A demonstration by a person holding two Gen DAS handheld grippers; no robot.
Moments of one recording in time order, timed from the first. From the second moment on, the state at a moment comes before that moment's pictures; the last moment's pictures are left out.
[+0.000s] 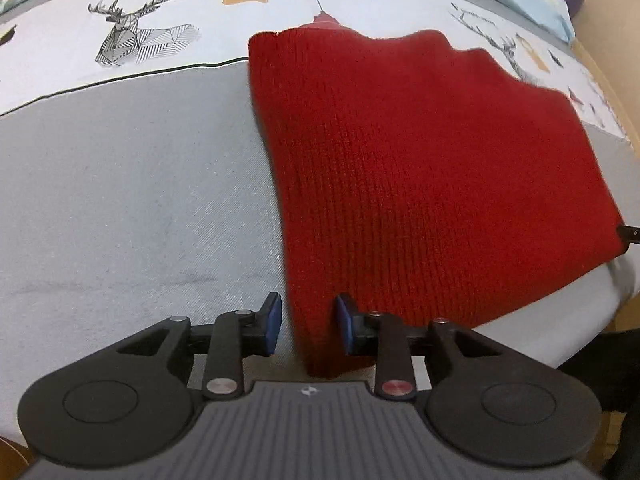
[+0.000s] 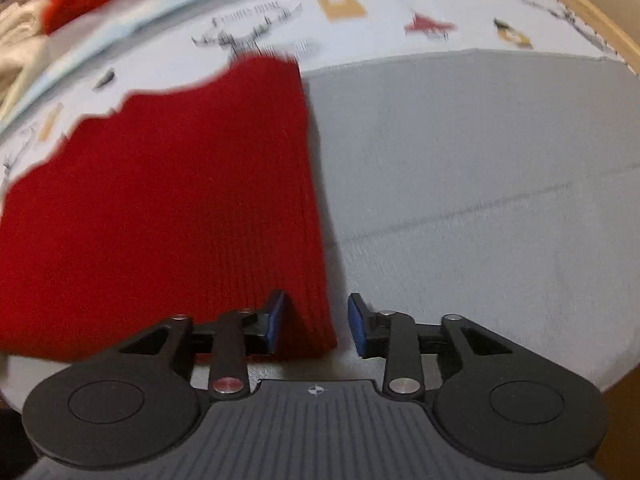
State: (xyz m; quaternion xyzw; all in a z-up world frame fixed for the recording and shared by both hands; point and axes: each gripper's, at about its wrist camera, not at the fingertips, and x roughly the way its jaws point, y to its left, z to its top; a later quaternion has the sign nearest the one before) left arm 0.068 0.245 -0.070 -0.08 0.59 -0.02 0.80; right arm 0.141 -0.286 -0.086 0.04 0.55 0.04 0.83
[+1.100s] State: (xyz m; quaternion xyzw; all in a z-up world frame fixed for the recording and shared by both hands) left arm 0.088 0.162 -0.033 -0.02 0.52 -0.11 0.85; right arm 0.136 -0.274 -0.082 -0.02 0.53 0.04 0.85
